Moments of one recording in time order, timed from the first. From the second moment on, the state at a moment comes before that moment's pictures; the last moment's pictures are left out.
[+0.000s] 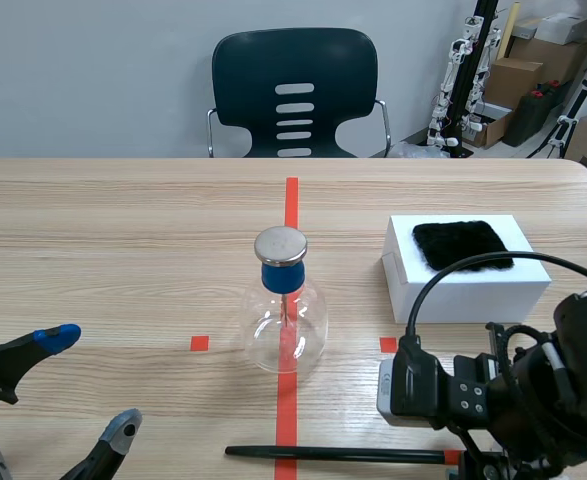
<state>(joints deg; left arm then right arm) 15.2 -23.7 7.7 47.3 21.0 -29.1 -86.8 -9.6 36.2 -30.0 98.0 3.3 45.3 -47.0</state>
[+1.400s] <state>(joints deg) 15.2 -23.7 7.7 47.3 20.9 -29.1 -87.1 -9.6 38.3 -31.9 99.4 3.0 45.3 -45.1</state>
